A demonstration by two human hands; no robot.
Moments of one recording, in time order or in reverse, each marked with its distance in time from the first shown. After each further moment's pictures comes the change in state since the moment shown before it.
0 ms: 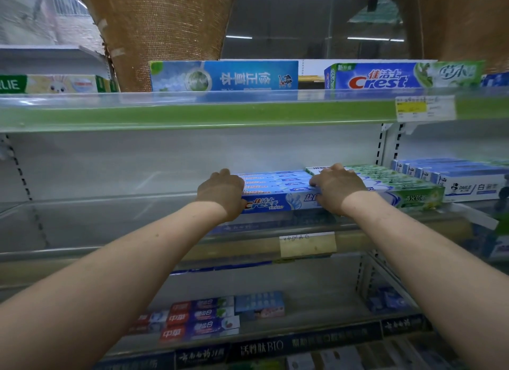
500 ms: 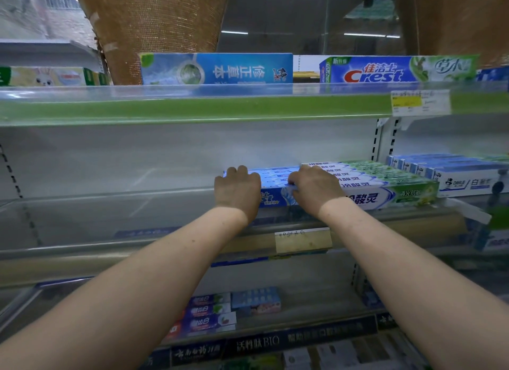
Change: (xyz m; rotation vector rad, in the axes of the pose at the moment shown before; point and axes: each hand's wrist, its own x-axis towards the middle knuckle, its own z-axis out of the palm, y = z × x) left_hand 0.001 0.037 0.021 0.180 0.225 0.039; right_hand 0.001 -0.029 0.011 0.111 0.190 -0.038
